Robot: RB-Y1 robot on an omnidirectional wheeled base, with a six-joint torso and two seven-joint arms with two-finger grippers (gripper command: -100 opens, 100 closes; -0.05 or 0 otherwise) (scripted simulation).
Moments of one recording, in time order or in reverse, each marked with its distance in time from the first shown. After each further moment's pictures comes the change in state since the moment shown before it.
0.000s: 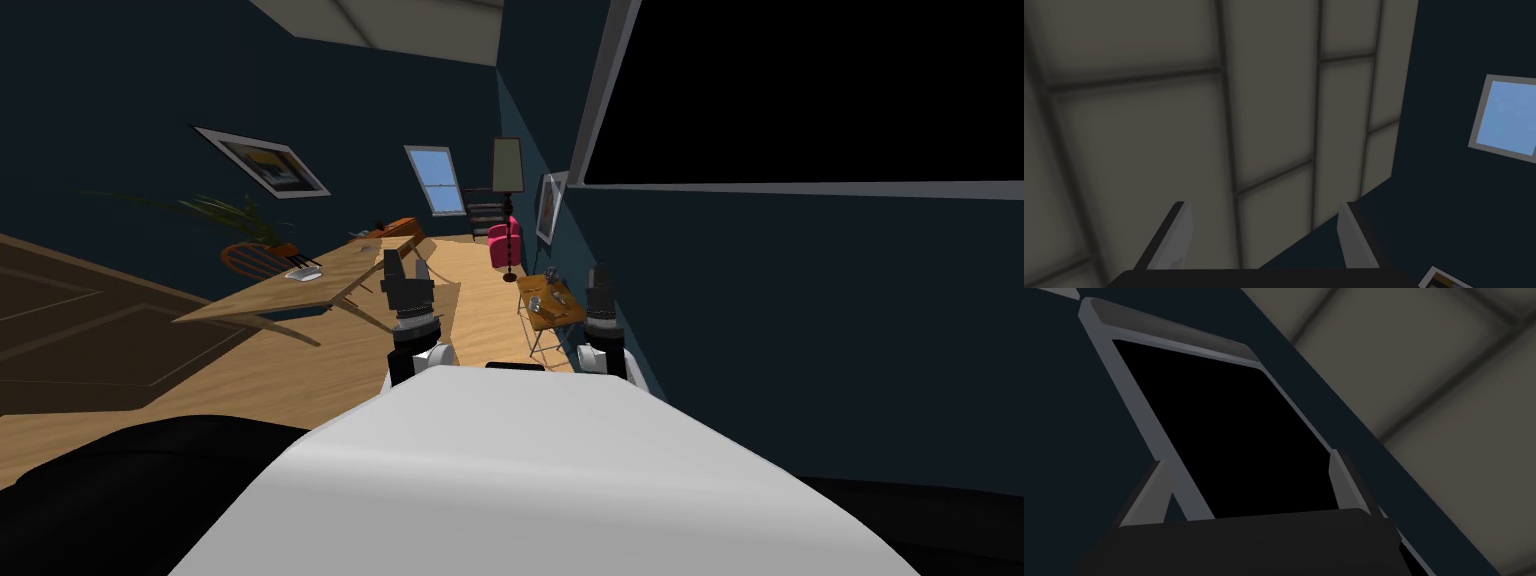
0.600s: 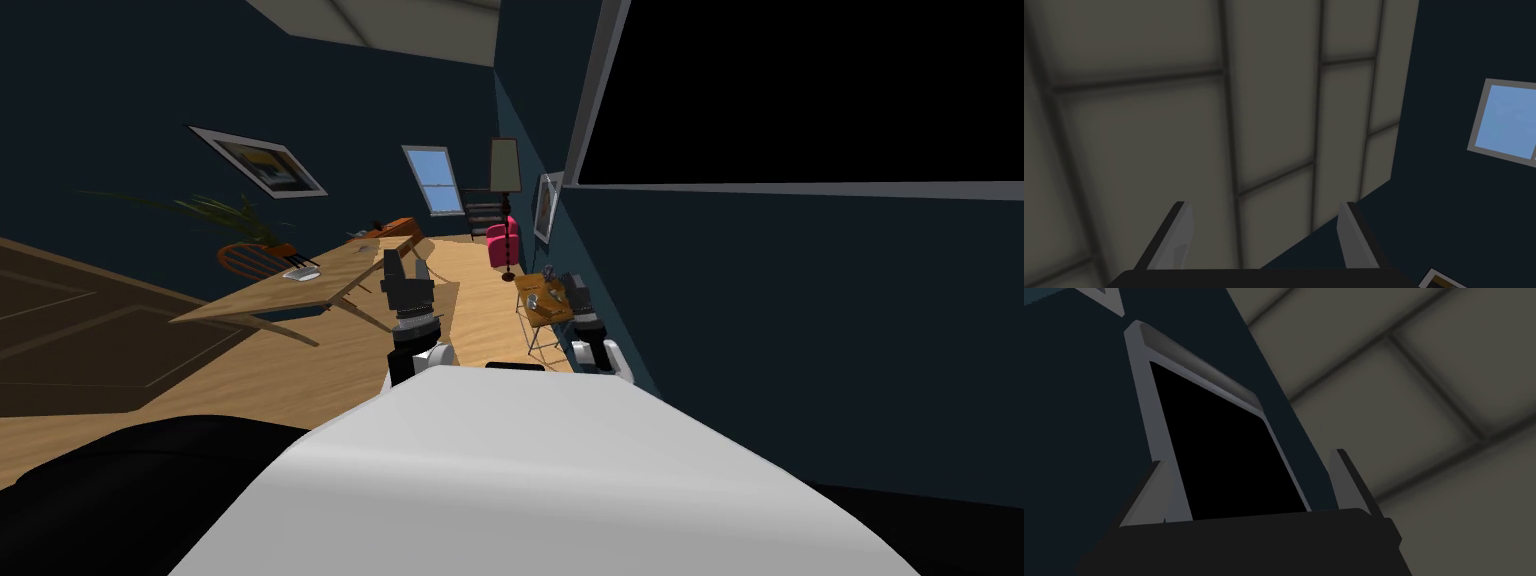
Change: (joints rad) left arm 0.000 0.000 0.000 0.000 0.000 0.000 0.000; right arm -0.105 -0.046 0.016 0.181 0.143 0.048 0.174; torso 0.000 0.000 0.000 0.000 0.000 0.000
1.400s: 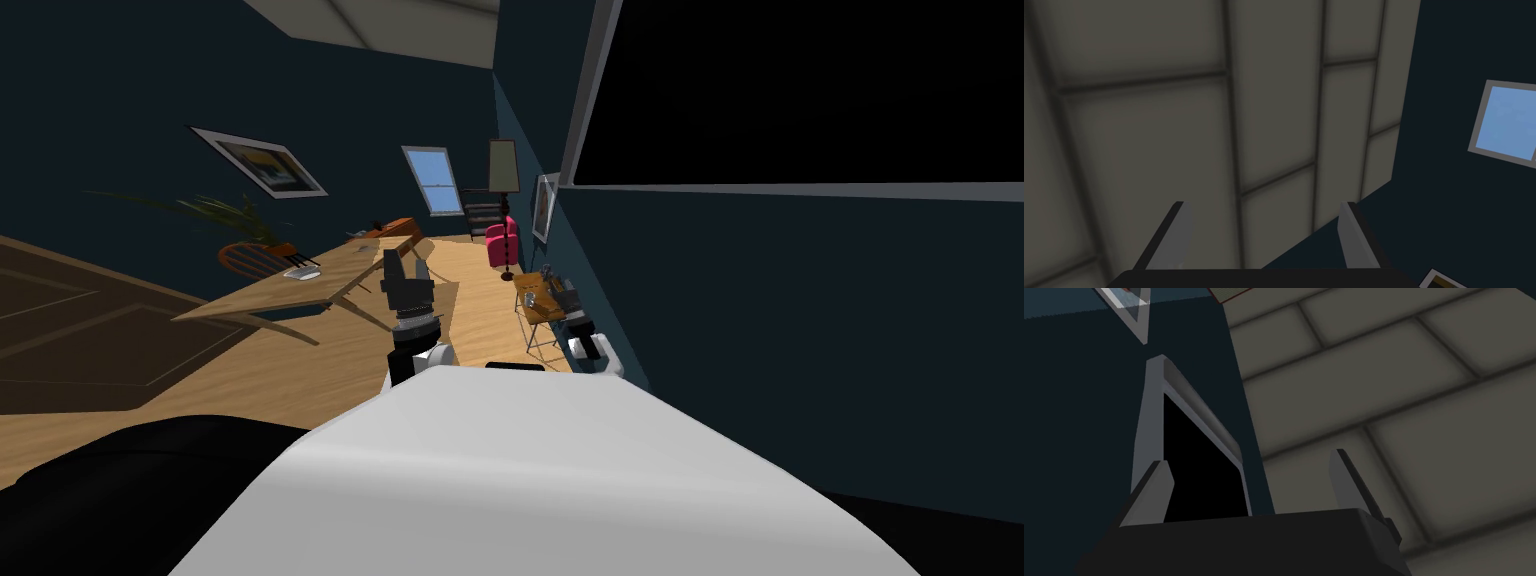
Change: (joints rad) left arm 0.000 0.000 0.000 0.000 0.000 0.000 0.000; right arm -0.099 -0.046 0.010 0.185 0.156 0.060 0.182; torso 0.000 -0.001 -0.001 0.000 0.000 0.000
